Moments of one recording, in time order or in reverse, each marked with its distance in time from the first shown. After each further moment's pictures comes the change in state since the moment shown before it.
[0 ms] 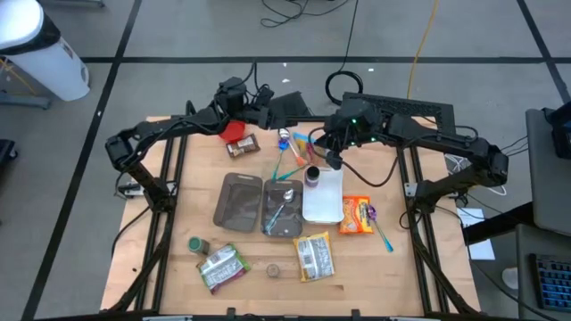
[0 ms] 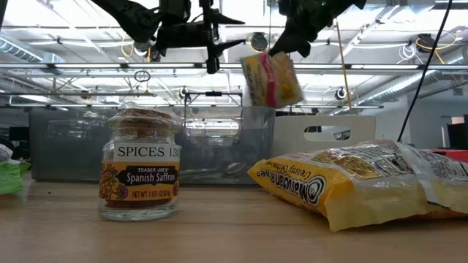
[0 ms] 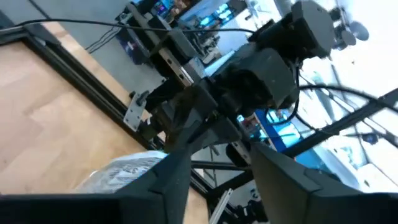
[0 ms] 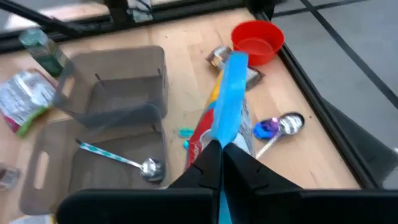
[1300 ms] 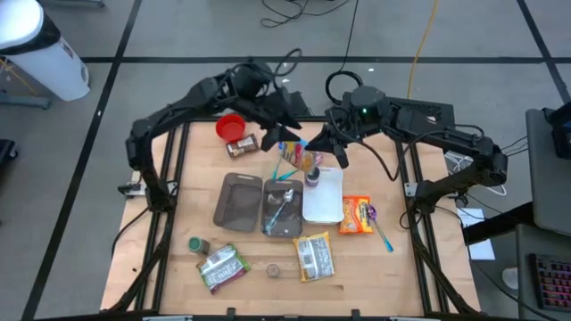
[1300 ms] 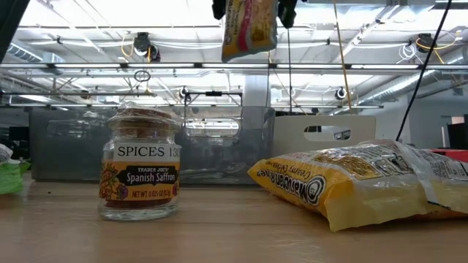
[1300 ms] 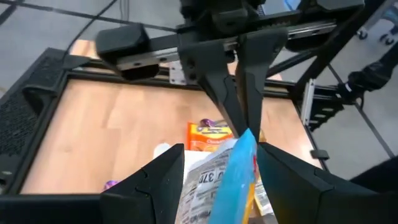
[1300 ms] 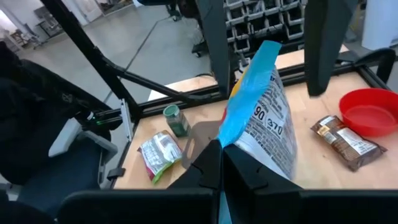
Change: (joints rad) left arm -0.220 0.160 0.888 -1.312 -0.299 0.966; right arm 0.024 0.011 0.141 0.123 -0.374 0.195
